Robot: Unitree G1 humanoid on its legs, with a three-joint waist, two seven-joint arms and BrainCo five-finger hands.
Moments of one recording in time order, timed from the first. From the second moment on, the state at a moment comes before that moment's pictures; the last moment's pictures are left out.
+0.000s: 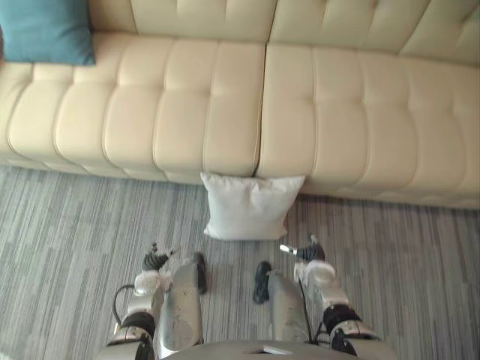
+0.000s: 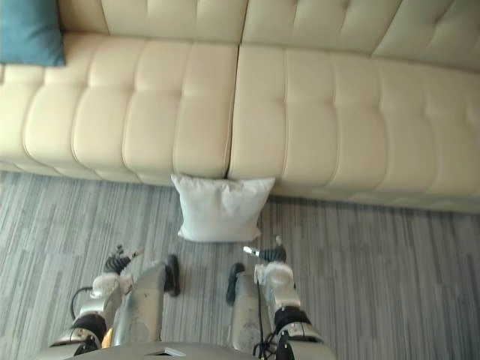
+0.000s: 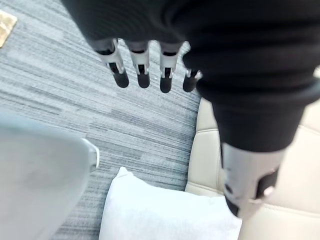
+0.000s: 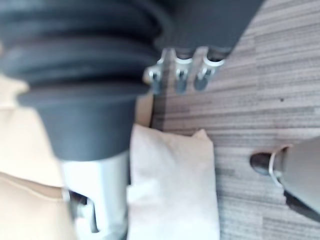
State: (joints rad) left arm -0.41 0.11 0.26 0.91 -0.23 -0.10 0.23; right arm -0.45 -0.15 -0.17 0.80 0.01 -0.02 -0.32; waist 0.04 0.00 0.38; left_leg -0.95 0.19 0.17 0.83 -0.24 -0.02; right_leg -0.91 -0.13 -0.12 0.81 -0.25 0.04
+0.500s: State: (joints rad) left arm -0.76 0.16 0.12 0.64 -0.22 -0.11 0.34; right arm -0.92 -0.30 -0.11 0.51 0.04 -0.04 -0.58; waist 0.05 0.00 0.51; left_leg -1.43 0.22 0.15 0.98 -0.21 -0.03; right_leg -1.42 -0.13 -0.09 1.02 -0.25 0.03
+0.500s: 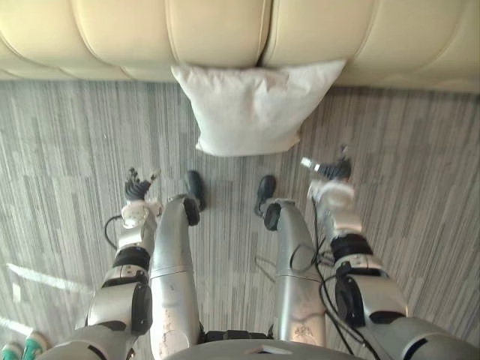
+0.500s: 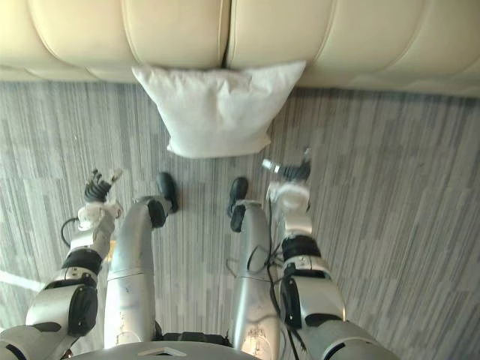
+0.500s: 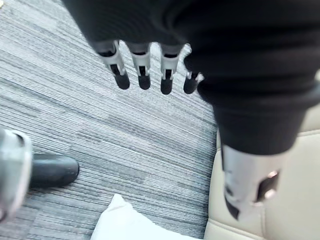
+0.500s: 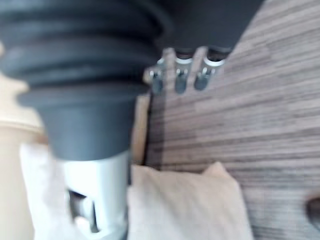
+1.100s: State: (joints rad) left arm -1.11 0.16 -0.04 0.60 -0.11 -0.09 0.54; right arm -1.20 -0.20 -0.01 0.48 -0.02 0.01 -0.76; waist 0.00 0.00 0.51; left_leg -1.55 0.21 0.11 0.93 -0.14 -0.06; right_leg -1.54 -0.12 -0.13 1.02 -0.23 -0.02
